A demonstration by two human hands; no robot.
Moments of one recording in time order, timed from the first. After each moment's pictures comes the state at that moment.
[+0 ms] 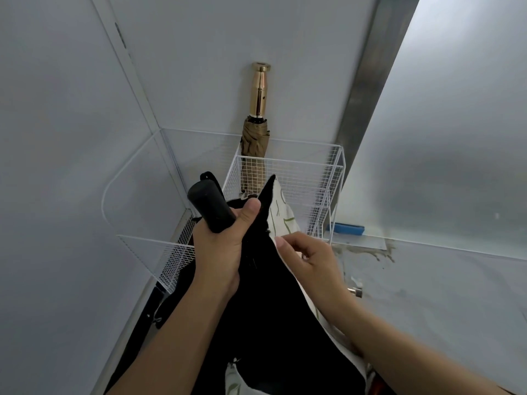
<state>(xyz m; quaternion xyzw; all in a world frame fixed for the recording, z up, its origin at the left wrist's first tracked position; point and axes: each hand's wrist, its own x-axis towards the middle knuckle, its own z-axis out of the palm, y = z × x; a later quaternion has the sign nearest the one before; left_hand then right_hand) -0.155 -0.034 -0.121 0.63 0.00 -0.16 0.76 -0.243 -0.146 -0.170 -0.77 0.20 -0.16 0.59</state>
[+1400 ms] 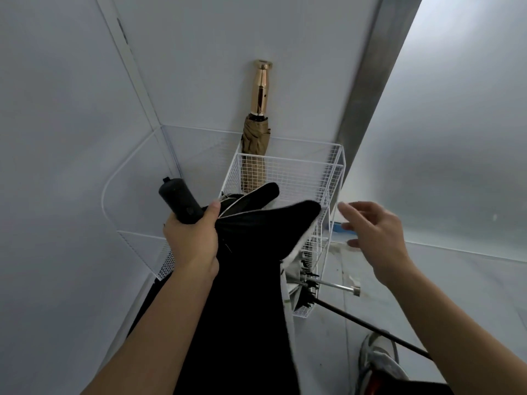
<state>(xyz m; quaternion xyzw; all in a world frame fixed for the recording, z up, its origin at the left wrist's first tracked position) -0.117 -0.024 -0.143 0.65 0.14 -0.05 0.74 -0.257 -0.230 -0.154 -0.69 0.36 -0.23 0.59</state>
